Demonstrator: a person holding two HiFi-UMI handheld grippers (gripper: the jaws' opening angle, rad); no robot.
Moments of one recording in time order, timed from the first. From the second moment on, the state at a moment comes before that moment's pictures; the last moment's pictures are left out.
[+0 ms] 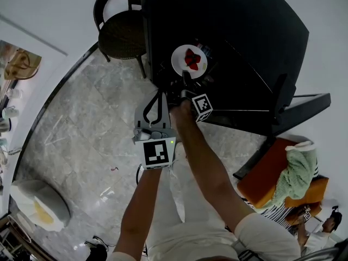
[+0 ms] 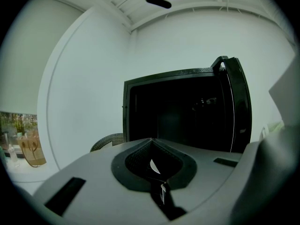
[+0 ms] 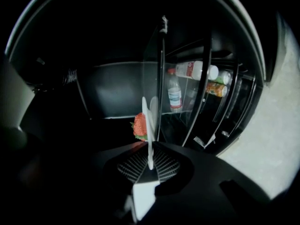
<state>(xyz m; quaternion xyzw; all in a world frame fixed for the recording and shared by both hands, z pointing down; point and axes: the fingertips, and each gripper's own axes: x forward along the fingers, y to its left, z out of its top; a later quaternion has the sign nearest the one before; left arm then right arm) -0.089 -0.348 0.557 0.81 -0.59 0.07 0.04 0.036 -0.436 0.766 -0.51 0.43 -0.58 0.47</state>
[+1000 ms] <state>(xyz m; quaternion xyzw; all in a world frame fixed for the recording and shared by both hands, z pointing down) -0.093 -0.345 0.554 0.80 -0.60 0.07 0.04 0.006 -0.415 0.738 -0.46 0.47 -0.60 0.46</state>
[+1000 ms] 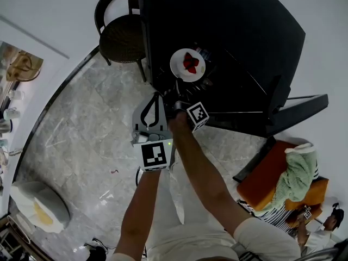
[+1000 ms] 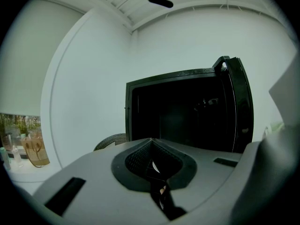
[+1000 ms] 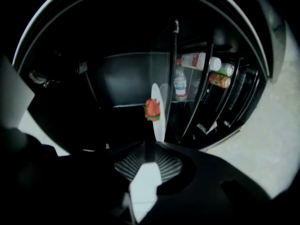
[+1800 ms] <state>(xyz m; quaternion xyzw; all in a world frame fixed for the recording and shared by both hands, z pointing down) -0.103 -0.337 0.538 0.79 -0.61 0.07 0.04 -0.019 -0.390 0.691 -0.44 0.54 -0.60 0.40</state>
